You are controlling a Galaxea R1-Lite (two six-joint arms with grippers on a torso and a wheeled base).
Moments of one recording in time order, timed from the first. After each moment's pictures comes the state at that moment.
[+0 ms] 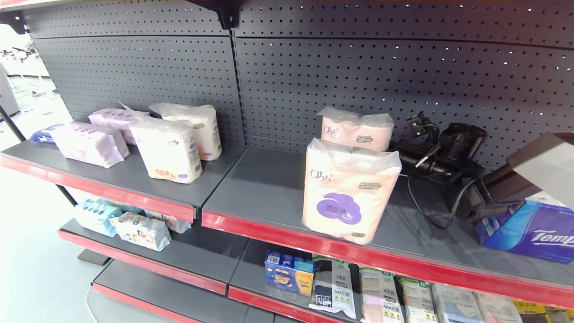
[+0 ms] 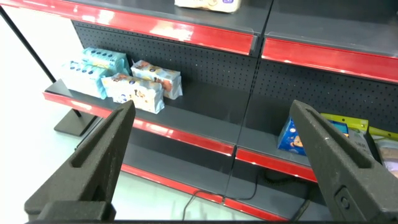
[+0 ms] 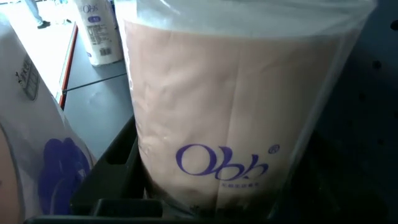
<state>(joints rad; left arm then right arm) 0.07 0.09 0.00 0.00 -0.01 0.00 0.10 2.23 -1.11 -1.18 0.77 0.06</state>
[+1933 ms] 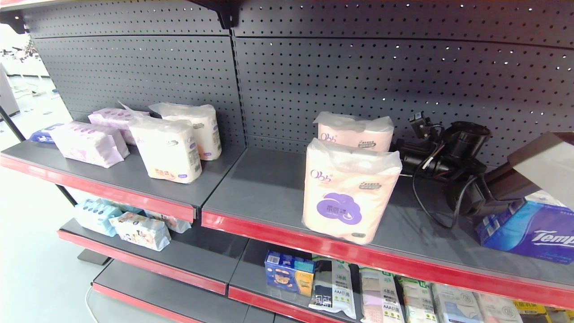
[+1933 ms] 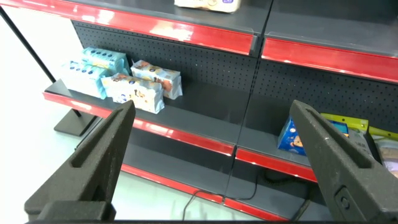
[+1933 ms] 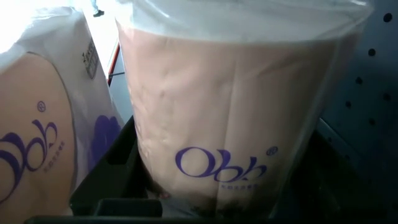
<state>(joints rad) 0.07 0.09 0.00 0.00 -0.01 0.00 0.08 2.24 -1.15 -1.18 1.01 0.06</state>
